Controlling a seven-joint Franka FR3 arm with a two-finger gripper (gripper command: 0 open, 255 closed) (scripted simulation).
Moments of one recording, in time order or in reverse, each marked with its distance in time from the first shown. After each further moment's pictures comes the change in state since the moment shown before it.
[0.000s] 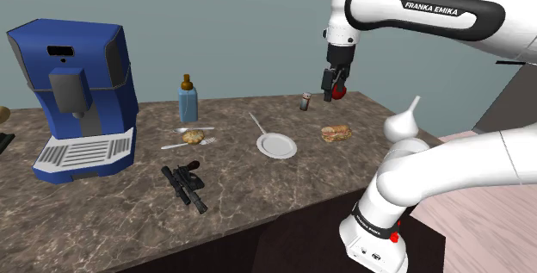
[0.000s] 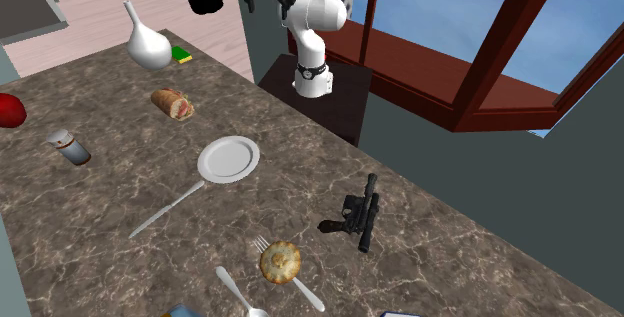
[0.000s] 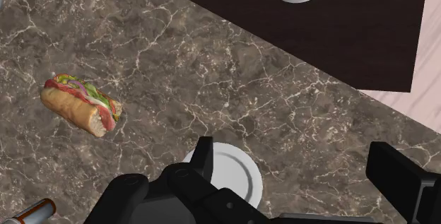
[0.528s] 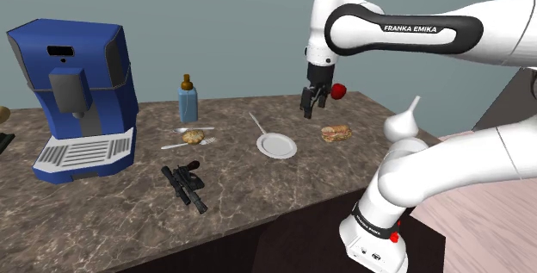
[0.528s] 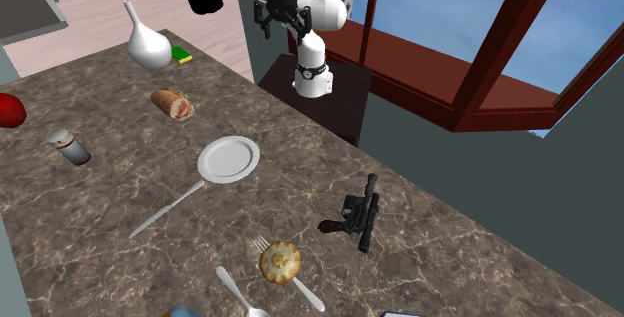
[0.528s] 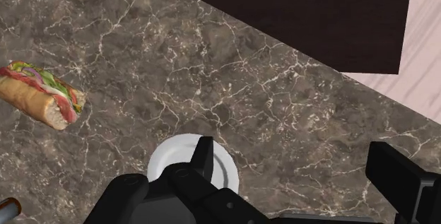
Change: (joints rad) arm 0.035 0.044 0.078 -0.118 0.077 0.174 0.112
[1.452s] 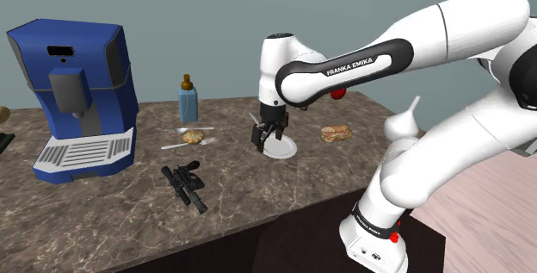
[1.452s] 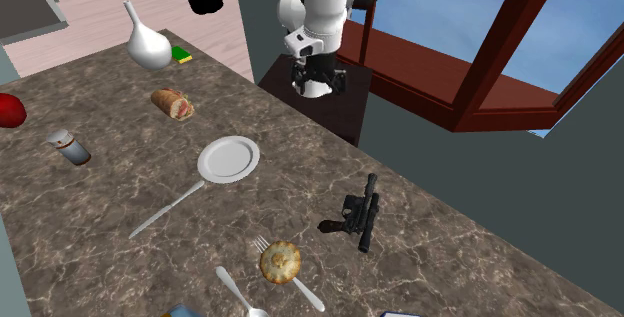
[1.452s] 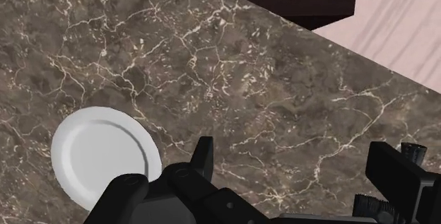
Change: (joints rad) arm 0.074 0.320 0.200 -0.067 0.122 0.438 0.249
